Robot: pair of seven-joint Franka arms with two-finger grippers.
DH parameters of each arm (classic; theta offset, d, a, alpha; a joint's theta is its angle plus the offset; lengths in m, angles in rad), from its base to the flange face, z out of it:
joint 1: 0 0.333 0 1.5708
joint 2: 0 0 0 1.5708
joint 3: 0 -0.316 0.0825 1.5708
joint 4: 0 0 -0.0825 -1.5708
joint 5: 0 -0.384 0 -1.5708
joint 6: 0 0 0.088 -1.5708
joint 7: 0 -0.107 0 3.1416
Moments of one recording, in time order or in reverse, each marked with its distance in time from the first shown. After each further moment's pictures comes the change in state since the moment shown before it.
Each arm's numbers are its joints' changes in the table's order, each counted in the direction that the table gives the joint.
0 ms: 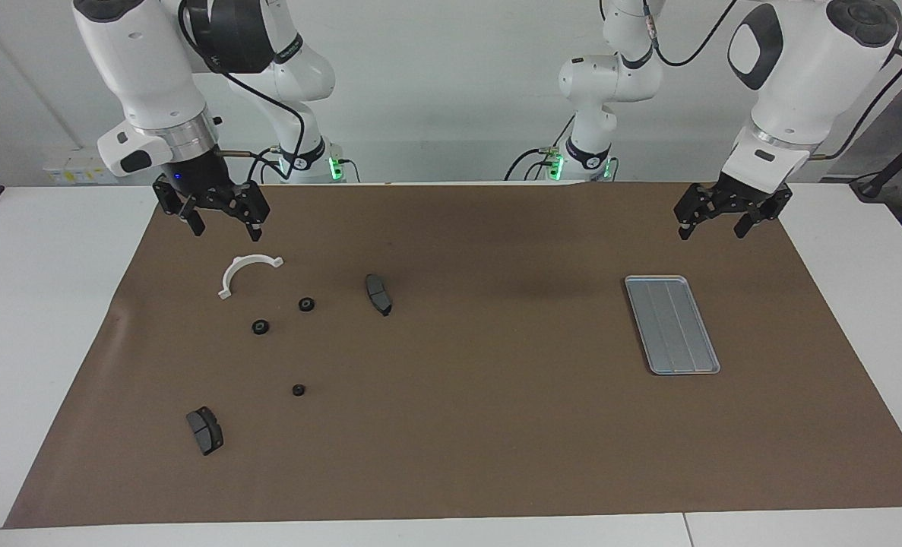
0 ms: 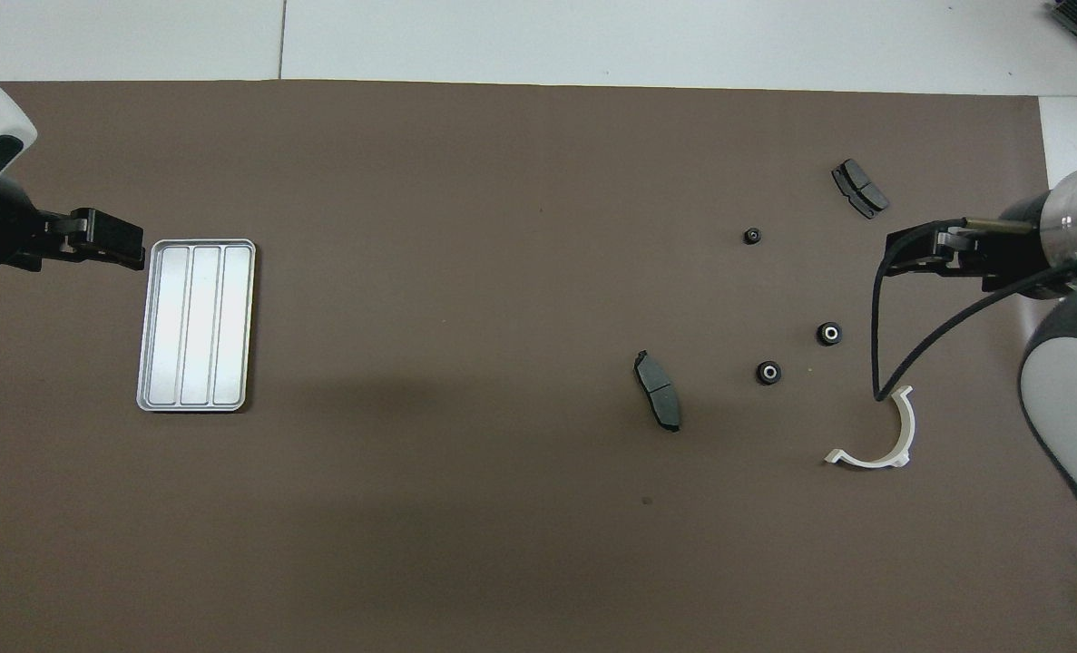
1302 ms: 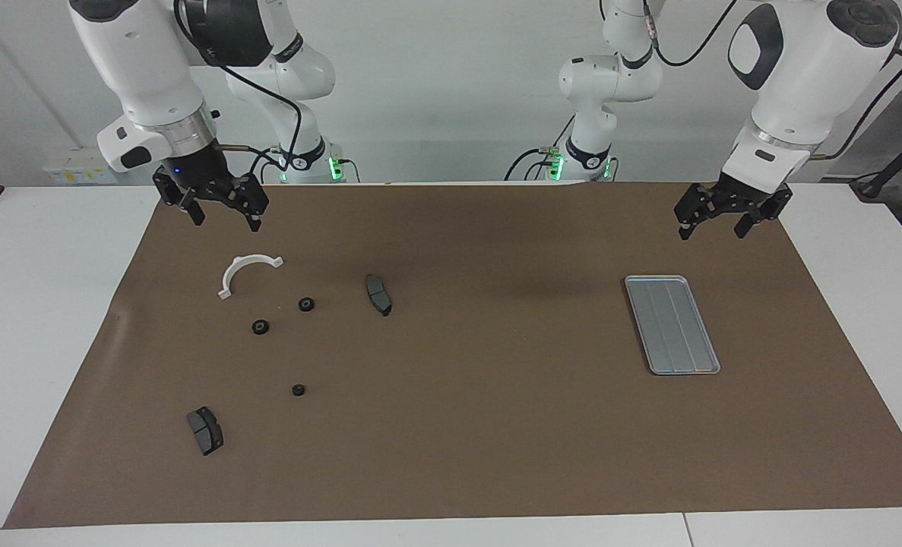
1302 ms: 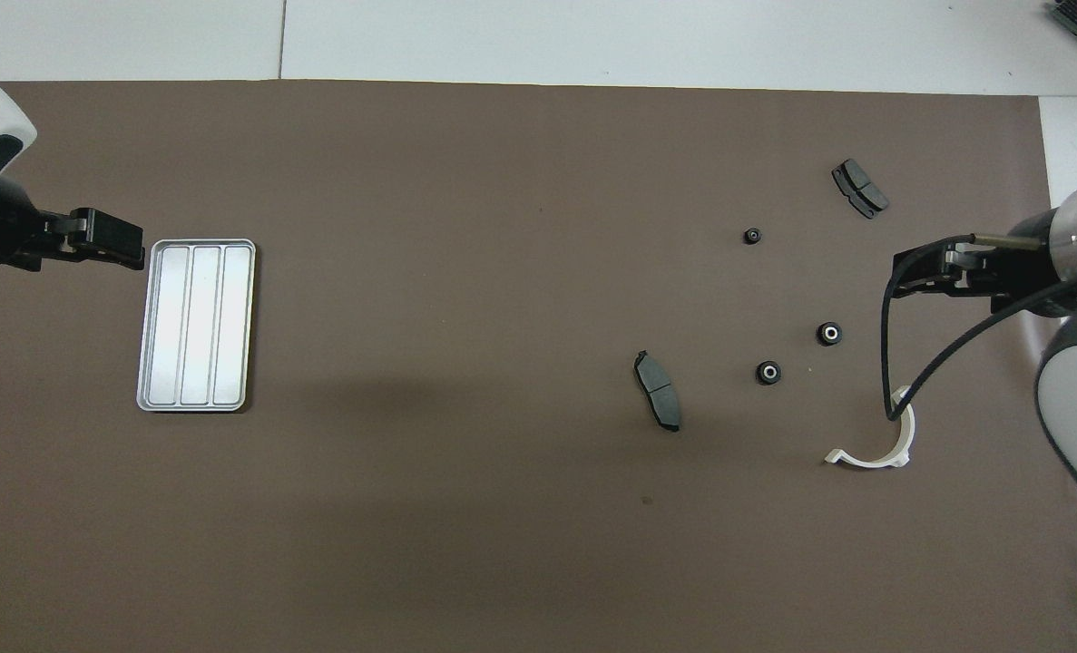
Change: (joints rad) left arm 0.000 0.000 0.000 0.000 0.000 0.000 0.000; right arm 0.109 0.015 0.113 0.002 0.000 -0.072 0.001
